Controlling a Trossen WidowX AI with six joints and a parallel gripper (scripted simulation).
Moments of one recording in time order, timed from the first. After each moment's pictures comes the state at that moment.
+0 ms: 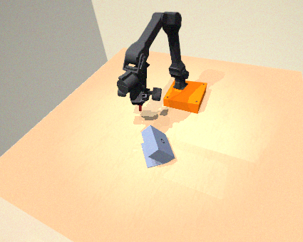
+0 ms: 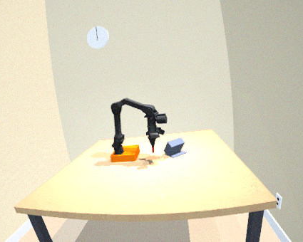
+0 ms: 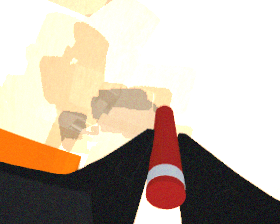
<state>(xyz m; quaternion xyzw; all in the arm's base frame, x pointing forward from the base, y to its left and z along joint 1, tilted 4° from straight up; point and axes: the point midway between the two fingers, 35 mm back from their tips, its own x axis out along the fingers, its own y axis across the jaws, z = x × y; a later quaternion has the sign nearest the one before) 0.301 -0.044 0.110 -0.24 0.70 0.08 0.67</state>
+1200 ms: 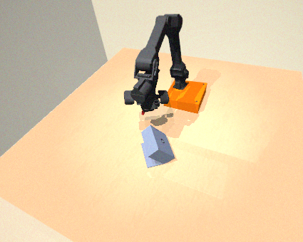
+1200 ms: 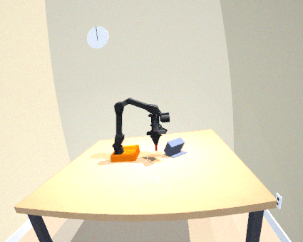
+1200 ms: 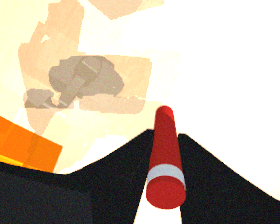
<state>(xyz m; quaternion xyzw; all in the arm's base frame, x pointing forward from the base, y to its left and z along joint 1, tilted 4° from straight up) 0.314 -0.007 0.107 -0.38 0.68 0.13 0.61</state>
